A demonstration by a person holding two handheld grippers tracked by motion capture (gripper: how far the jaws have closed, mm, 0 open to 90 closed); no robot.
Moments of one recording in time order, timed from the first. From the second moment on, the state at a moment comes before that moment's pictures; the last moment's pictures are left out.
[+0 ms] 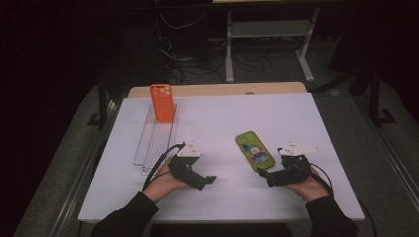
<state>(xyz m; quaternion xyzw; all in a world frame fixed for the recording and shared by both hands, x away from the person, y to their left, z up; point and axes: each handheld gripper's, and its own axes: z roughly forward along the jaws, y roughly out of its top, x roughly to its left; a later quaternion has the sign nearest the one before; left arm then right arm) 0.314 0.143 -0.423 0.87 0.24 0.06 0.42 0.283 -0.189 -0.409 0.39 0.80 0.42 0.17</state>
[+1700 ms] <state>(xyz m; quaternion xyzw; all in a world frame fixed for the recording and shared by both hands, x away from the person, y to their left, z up) 0.313 0.143 -0.422 0.86 0.25 0.05 0.43 0.370 -0.159 -0.373 0.51 0.76 0.36 0.20</state>
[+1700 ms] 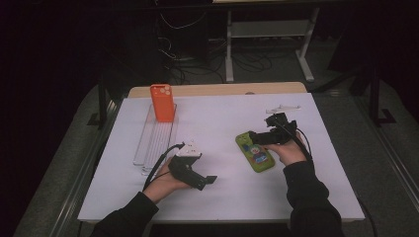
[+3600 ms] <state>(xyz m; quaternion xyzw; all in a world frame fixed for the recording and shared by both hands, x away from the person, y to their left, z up) 0.312 0.141 -0.426 0.87 0.25 0.05 0.42 0.366 -0.135 -0.440 0.54 0.81 0.20 0.11</state>
